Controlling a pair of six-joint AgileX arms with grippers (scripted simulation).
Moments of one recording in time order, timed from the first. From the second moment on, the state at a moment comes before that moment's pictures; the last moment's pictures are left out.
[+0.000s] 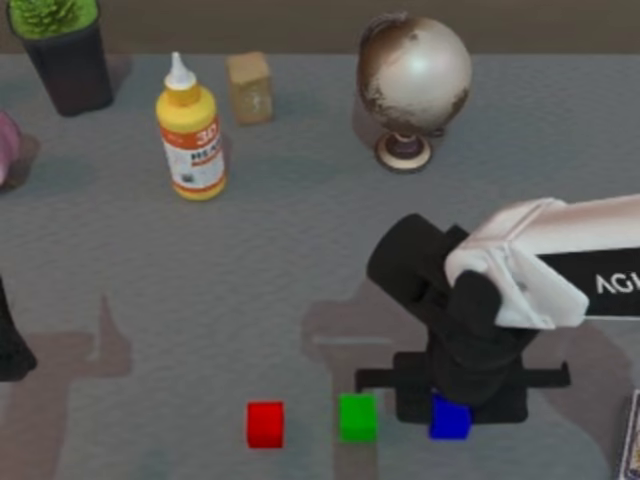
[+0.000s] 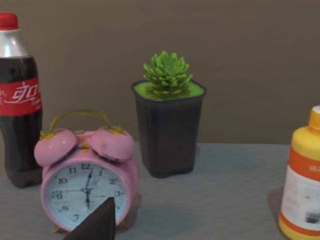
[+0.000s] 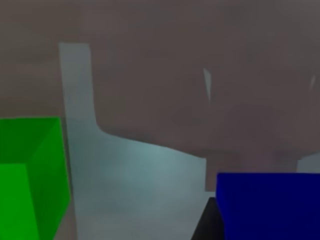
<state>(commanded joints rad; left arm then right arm) 0.02 0.00 0.00 0.00 0.00 0.00 0.77 1.89 1.03 -0.70 0.01 0.78</state>
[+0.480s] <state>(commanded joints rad) 0.02 0.00 0.00 0.00 0.00 0.00 0.77 1.89 1.03 -0.70 0.01 0.78</state>
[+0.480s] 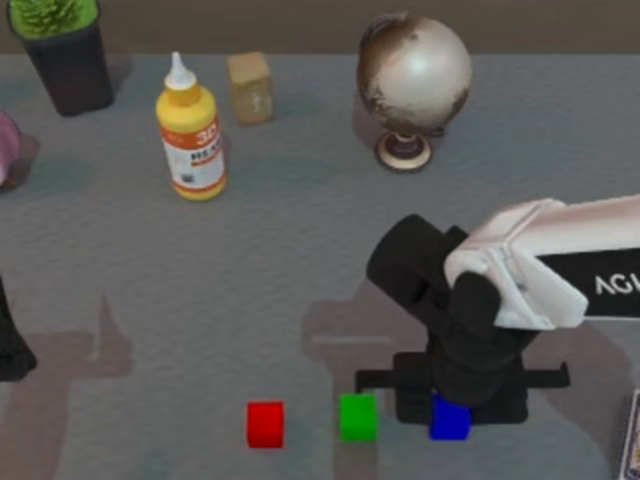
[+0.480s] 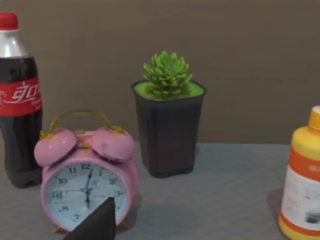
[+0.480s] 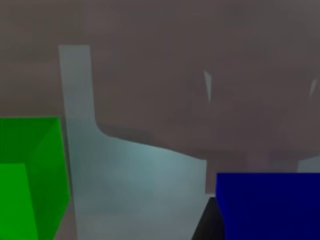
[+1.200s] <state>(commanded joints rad) 0.02 0.00 0.00 0.00 0.00 0.00 0.77 1.89 1.03 -0.70 0.01 0.78</state>
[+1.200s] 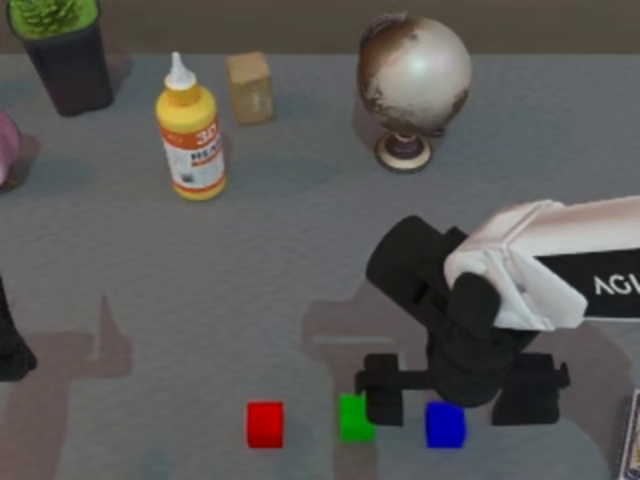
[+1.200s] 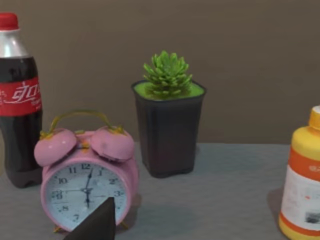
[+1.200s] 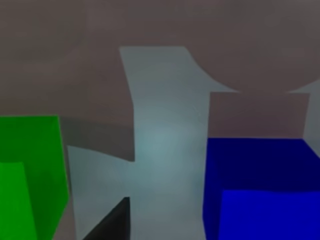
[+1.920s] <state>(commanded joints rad) 0.02 0.00 0.00 0.00 0.00 0.00 0.78 1.81 1.14 -0.89 0.01 0.78</state>
